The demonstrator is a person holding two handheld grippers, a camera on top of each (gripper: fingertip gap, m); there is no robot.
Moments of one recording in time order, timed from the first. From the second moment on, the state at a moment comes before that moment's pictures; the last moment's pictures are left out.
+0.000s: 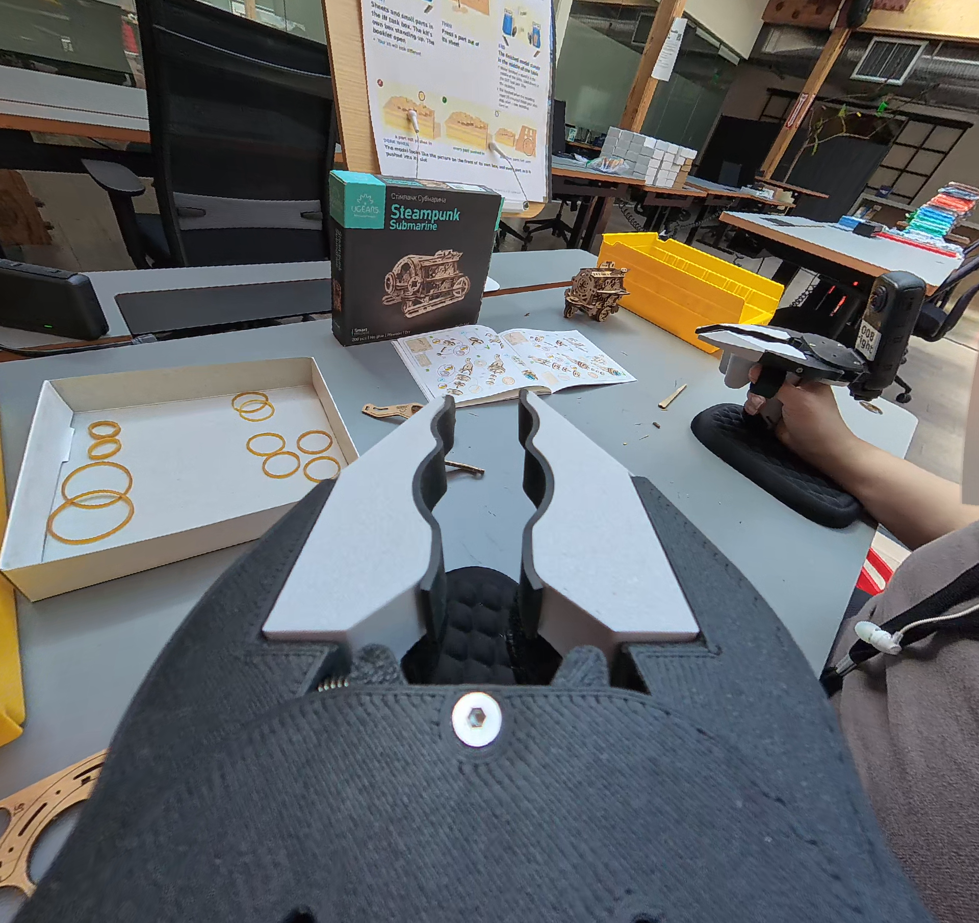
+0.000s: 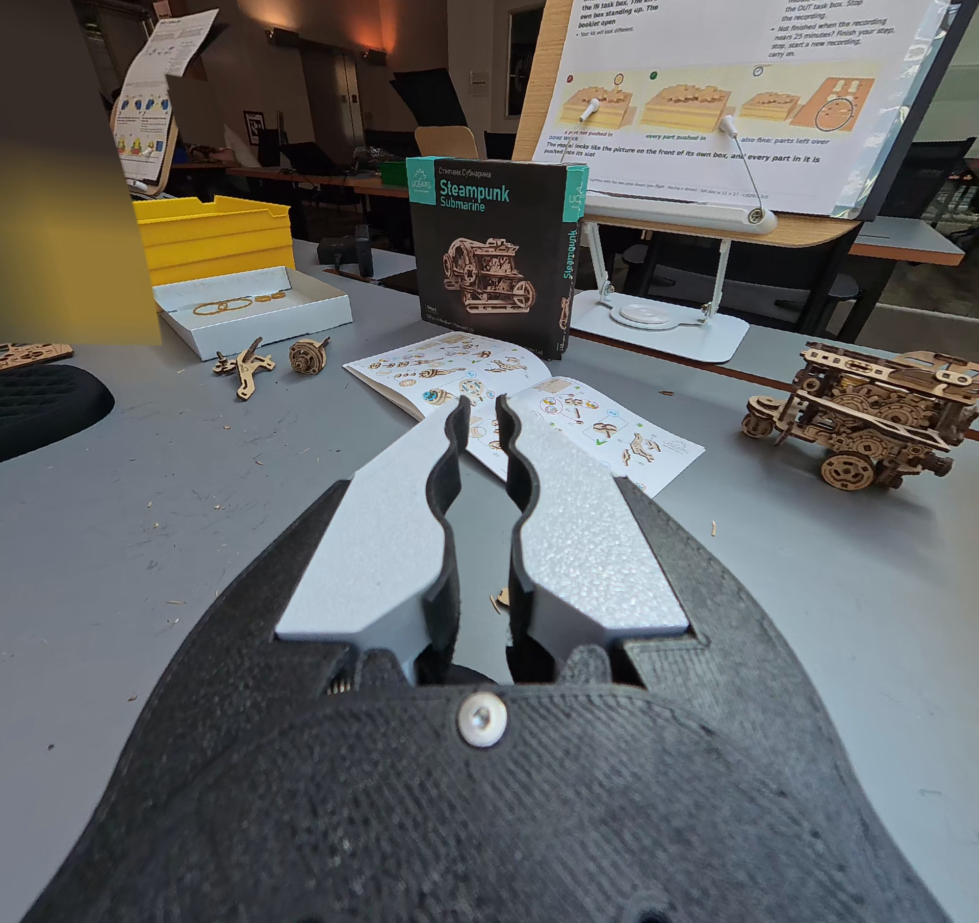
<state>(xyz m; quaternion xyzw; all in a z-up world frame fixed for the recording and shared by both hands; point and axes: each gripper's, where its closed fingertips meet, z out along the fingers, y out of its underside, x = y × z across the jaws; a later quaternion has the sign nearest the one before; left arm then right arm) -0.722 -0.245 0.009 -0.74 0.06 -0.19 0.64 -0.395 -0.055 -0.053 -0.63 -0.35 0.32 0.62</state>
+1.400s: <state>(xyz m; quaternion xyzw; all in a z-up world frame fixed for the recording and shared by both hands) -0.746 -0.277 -0.001 -0.74 0.00 -0.17 0.65 -0.395 -0.055 -0.054 -0.63 -0.34 0.33 0.62</state>
